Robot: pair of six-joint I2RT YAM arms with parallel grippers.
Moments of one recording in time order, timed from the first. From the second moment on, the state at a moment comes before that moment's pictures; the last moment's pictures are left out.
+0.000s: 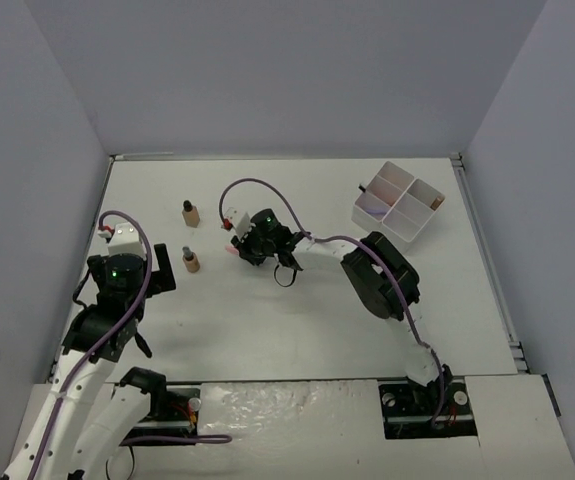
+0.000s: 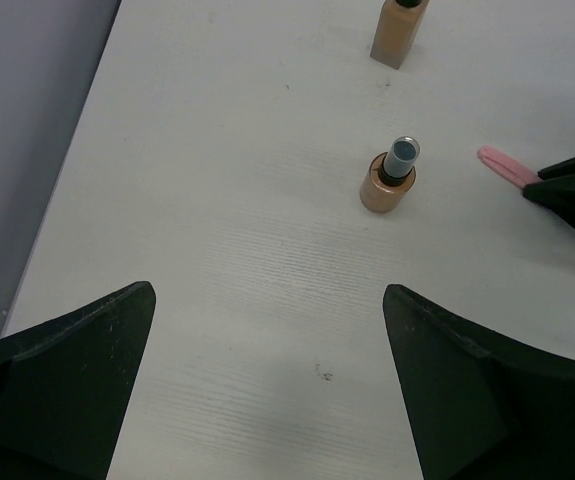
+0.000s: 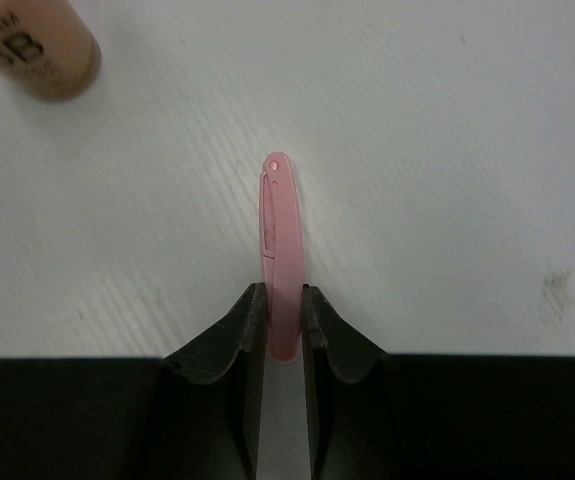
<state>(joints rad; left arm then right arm) -0.26 0.64 0.77 -0.69 -0.43 -0.22 0.78 2.21 1.44 0.14 -0.20 -0.22</state>
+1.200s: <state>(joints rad) -0.26 0.64 0.77 -0.68 -0.40 -0.20 0.24 1.76 1.29 -0.31 0.11 -0.44</state>
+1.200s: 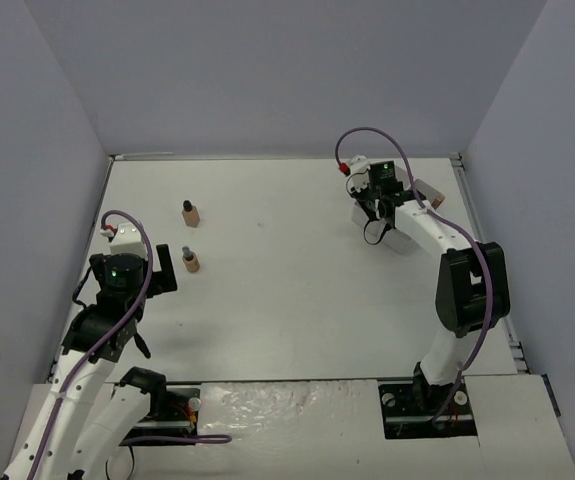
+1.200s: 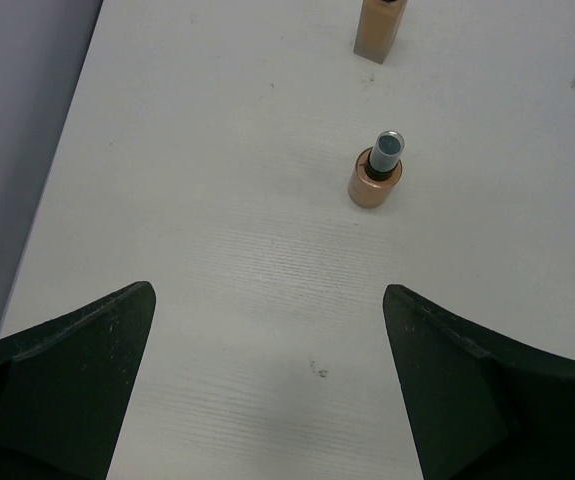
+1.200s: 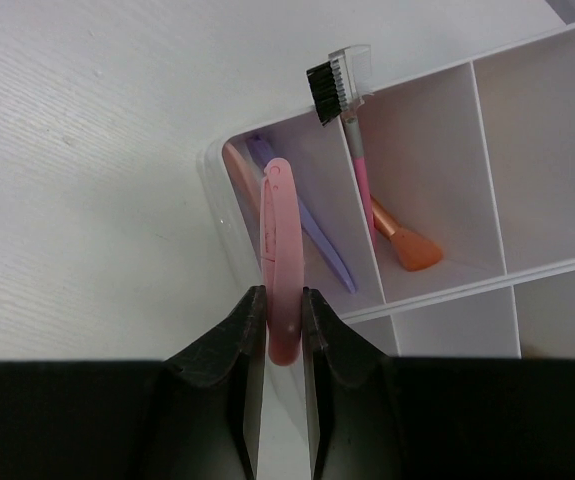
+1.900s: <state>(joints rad) -0.26 0.69 0.77 -0.68 -0.37 -0.21 0.23 1.81 1.36 -0.33 0.09 -0.40</state>
